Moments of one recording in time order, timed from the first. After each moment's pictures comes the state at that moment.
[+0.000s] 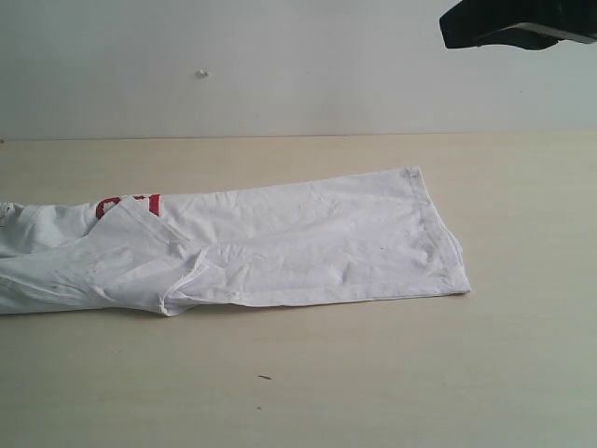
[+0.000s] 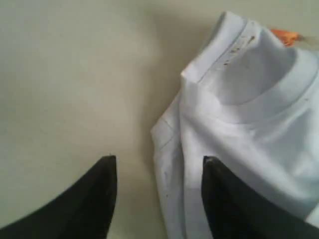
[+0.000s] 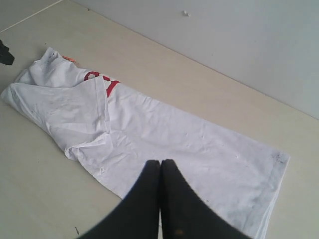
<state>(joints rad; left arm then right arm) 0.26 1.84 -1.07 -0.06 0.42 -0.03 0.19 1.19 -1.16 0.49 0.73 -0.53</state>
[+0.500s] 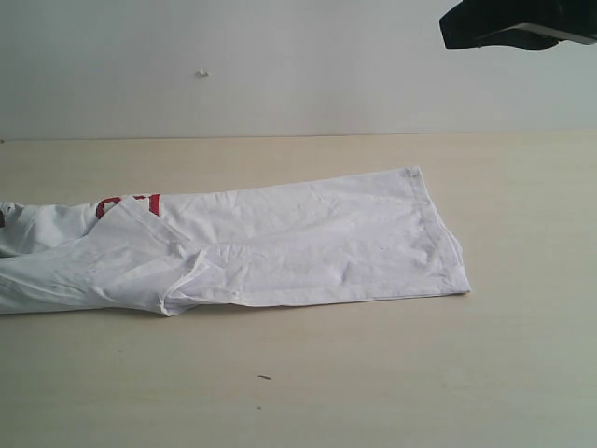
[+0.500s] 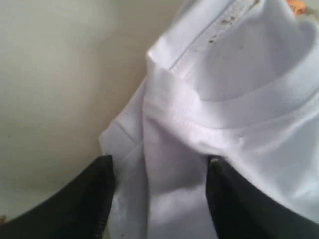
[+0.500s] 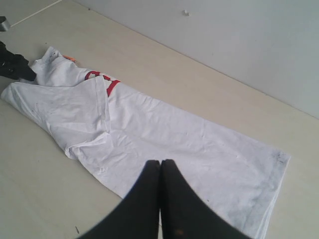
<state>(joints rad) 0.29 2.02 -1.11 -0.50 0.40 0.36 0.19 1.19 -1.16 0.49 0.73 -0.53</state>
